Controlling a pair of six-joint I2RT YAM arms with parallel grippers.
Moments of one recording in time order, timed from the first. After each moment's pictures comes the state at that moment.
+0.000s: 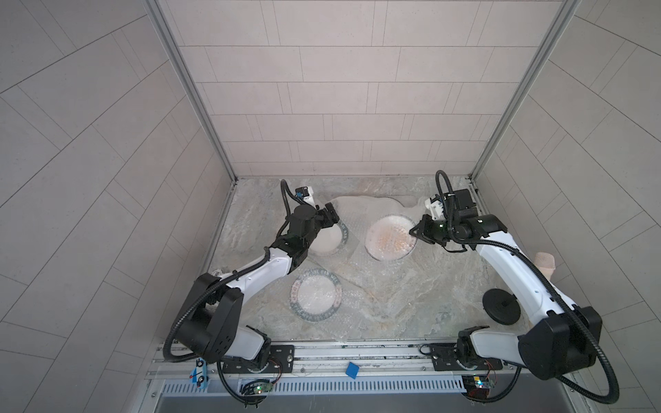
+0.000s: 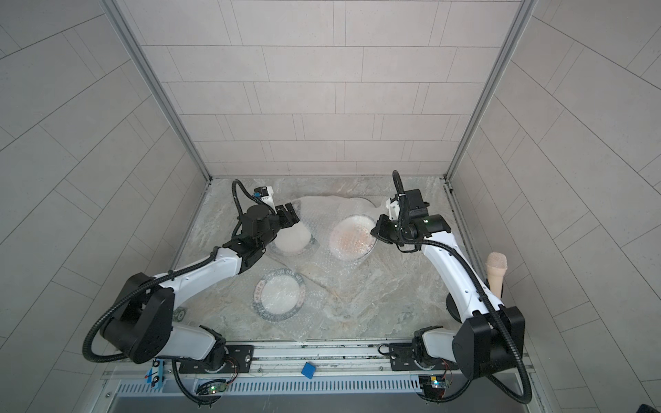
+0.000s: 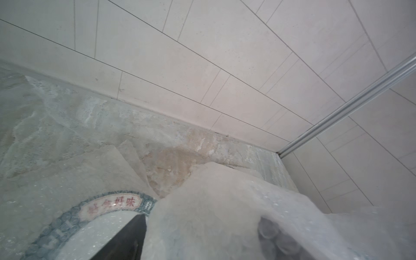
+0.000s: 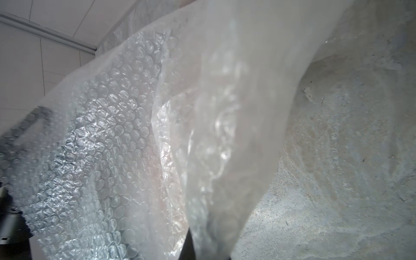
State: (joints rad) left arm -0.48 1.42 0.82 0.36 -0.10 -0.57; right arm 0.16 1.30 1.15 -0.79 -0.44 0.53
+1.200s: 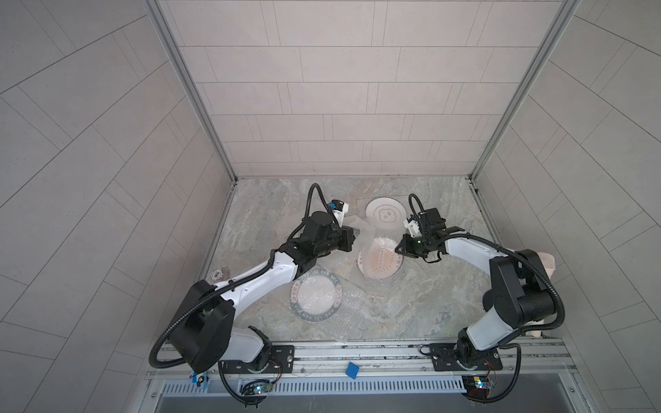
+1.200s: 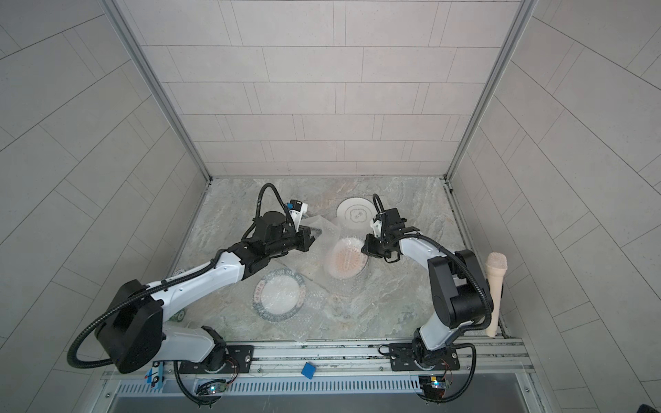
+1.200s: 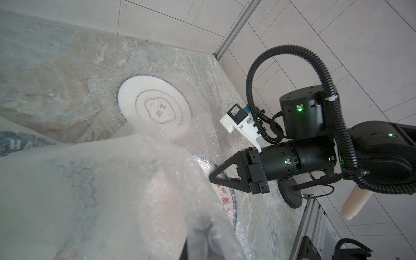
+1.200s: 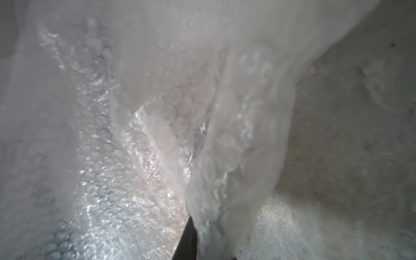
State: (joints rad) left arm -0.65 1.39 0.86 0.10 0.27 -0.49; right arm 0.19 1.63 0.92 -0.41 -0.42 0.39
